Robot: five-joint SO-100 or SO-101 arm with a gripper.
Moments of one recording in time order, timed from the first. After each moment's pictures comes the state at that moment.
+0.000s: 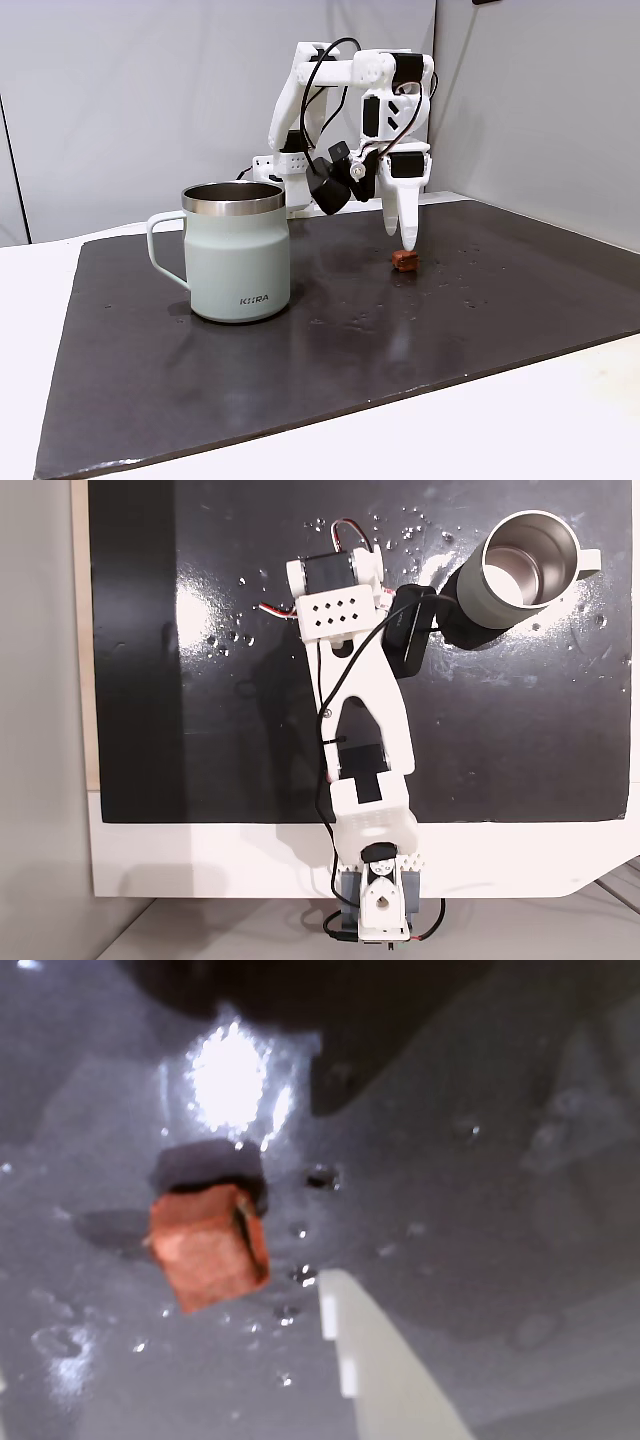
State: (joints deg) arm -9.7 61.9 57.7 89.5 23.5
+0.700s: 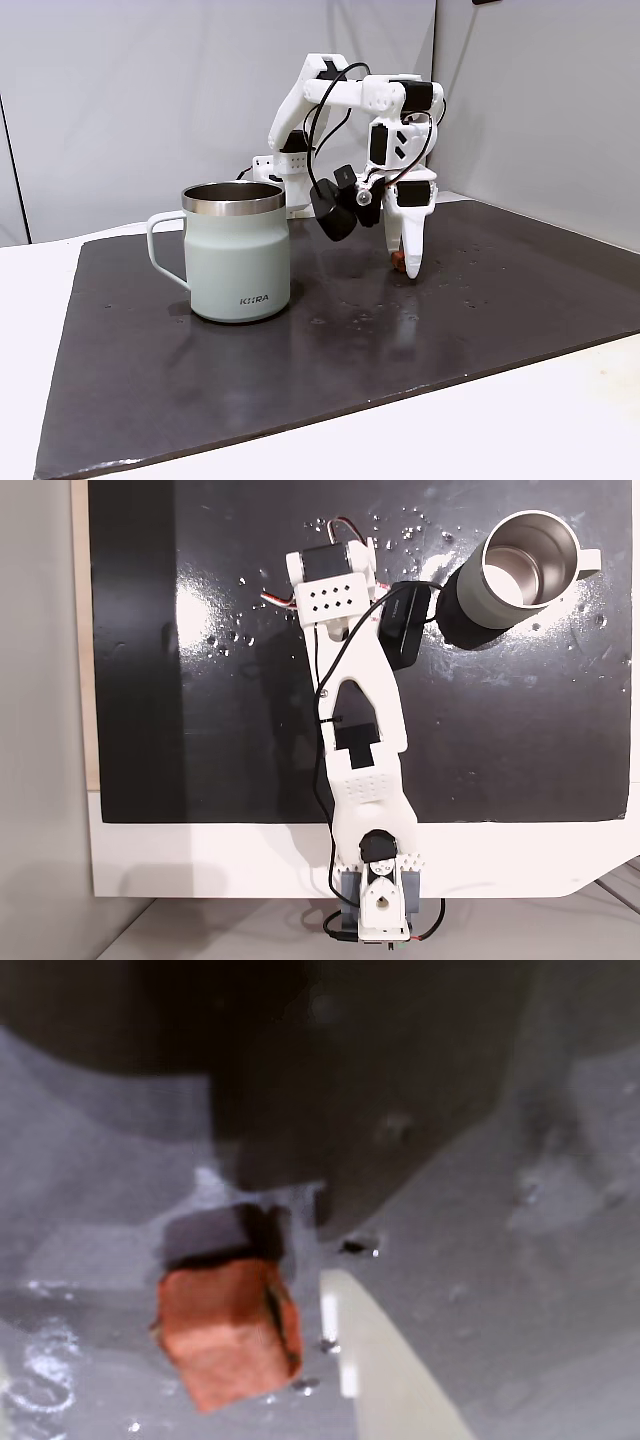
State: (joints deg) arm -9.7 51.0 49.0 89.9 22.0
